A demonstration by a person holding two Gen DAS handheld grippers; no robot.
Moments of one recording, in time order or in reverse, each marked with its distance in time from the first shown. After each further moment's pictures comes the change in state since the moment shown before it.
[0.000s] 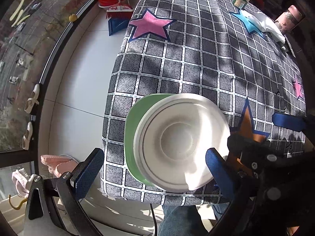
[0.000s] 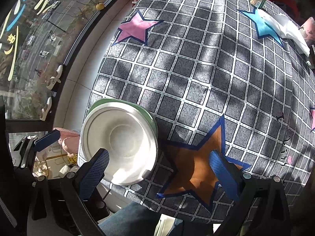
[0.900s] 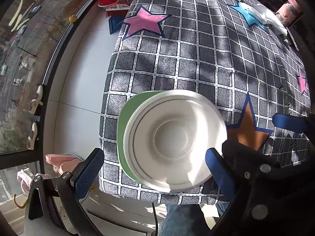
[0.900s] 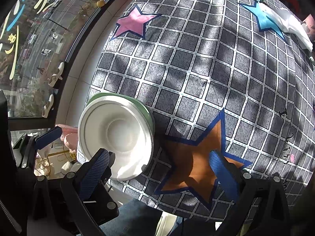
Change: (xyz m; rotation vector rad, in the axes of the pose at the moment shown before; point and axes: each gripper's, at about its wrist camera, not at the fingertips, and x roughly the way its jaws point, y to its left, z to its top) left arm 0.005 -0.019 0.001 0.004 0.027 0.050; right arm 0.006 -0.009 -0.004 0.004 0.031 0.027
